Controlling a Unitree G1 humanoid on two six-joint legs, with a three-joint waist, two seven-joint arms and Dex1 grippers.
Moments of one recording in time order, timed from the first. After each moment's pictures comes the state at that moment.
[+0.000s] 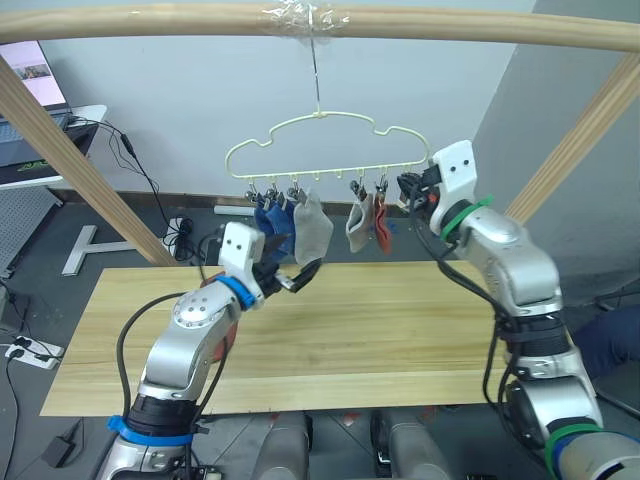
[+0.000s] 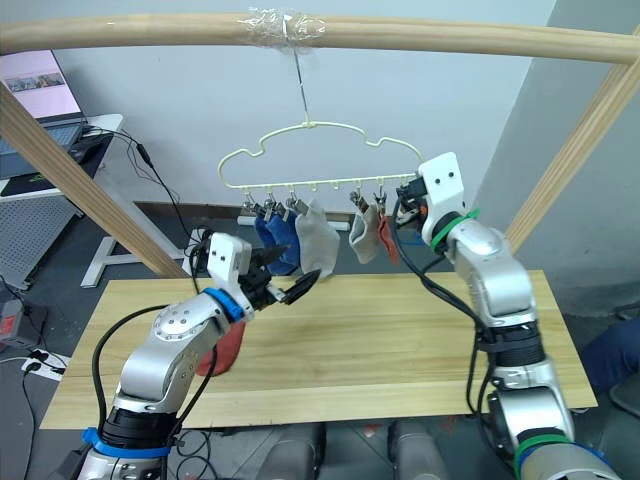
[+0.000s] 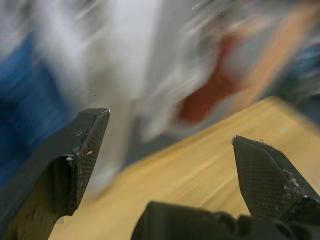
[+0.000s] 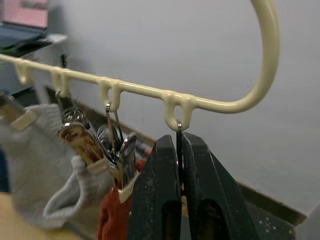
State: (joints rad) left arm -0.23 0.44 -0.01 -0.12 -0.25 0.37 -0.51; right arm -0.70 -0.37 0.02 -0.09 0.24 0.70 0.41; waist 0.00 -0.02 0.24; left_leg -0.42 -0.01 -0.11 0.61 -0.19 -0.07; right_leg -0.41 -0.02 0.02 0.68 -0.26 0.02
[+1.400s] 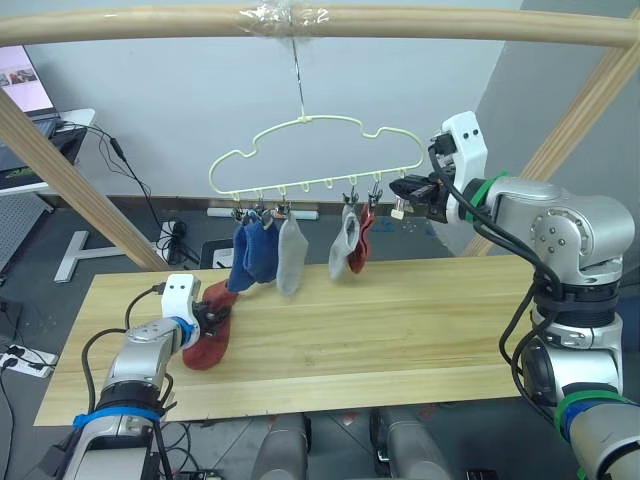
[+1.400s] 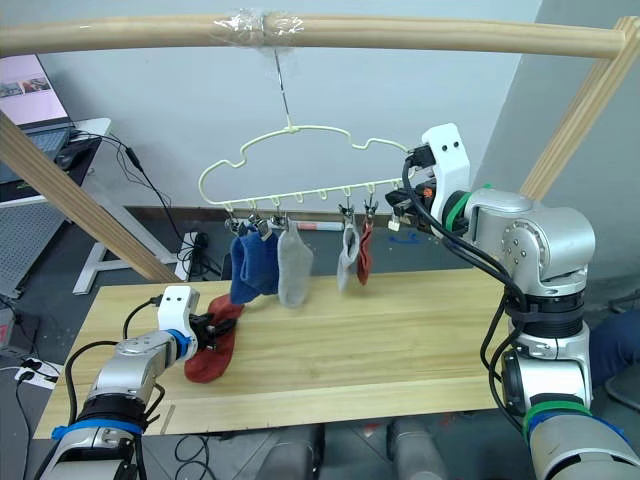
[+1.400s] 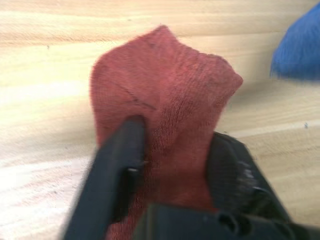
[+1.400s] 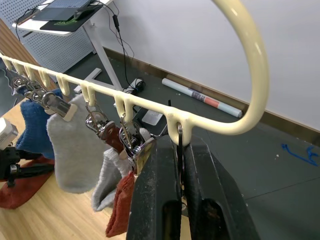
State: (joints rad) left arm -0.33 0.55 0.09 0.58 -0.11 0.34 -0.56; right arm -0.89 -0.42 -0.09 -0.18 0.49 1.28 0.43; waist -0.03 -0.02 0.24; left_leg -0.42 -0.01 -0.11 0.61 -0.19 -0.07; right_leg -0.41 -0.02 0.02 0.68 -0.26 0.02
